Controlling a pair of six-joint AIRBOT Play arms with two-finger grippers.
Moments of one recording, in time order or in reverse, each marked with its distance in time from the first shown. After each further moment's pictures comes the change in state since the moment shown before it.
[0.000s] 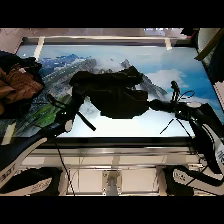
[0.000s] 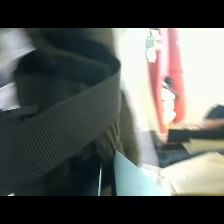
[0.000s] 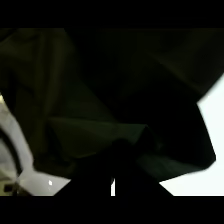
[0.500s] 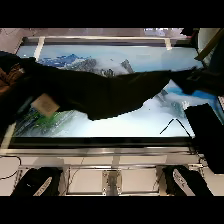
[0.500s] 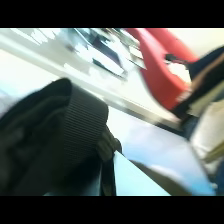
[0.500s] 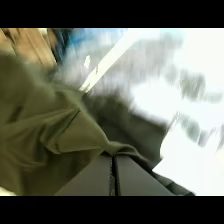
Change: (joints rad) left arm 0.058 0.810 0.387 0.449 -1.131 0.318; right arm -0.002 0.440 0.548 -0.218 0.325 0.282
